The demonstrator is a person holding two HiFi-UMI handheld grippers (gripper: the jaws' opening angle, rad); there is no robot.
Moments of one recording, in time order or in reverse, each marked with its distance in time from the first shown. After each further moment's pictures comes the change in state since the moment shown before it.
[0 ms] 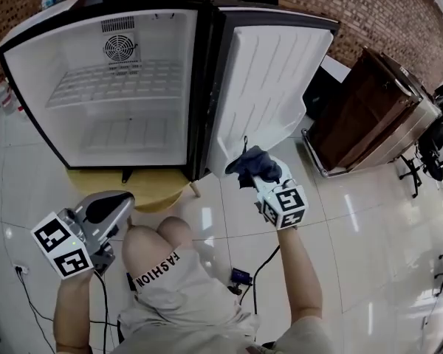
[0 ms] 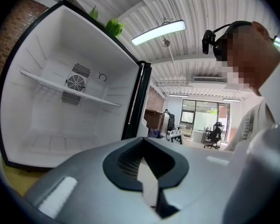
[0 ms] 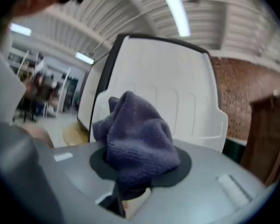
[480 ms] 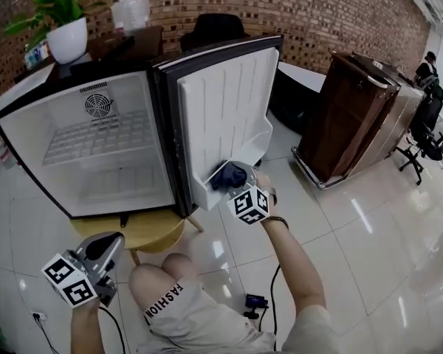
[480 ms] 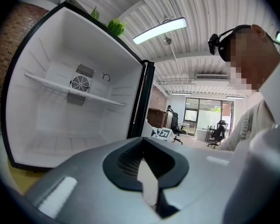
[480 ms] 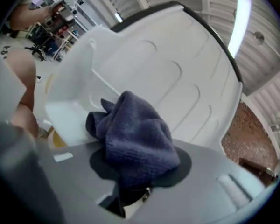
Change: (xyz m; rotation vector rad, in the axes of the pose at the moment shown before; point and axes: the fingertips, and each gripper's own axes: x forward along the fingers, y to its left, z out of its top) left arm -0.002 0.015 -0.014 -0.021 0.017 0.048; right arm 0.074 -0.033 -0.030 -0.565 0.180 -0.072
